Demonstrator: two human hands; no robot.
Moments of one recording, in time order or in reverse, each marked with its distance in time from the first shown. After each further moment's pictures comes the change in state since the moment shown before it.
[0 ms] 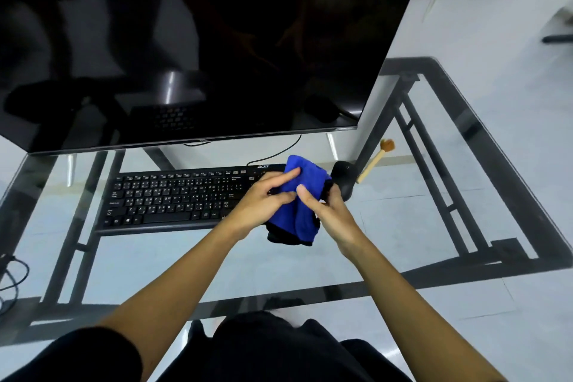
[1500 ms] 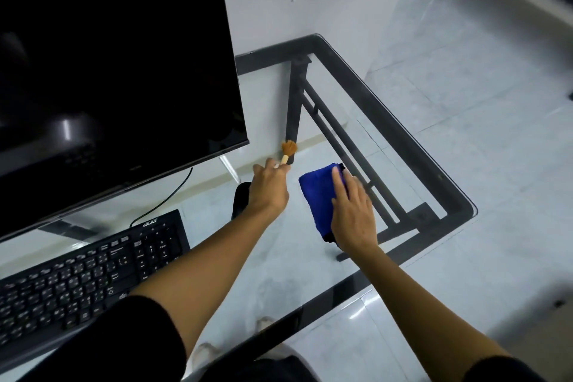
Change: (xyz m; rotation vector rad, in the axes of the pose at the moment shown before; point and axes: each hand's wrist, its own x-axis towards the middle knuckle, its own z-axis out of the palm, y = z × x) left_hand 0.169 0.033 0.178 0.967 -0.022 0.211; right_hand 0.020 0.057 -0.192 -1.150 0.609 0.026
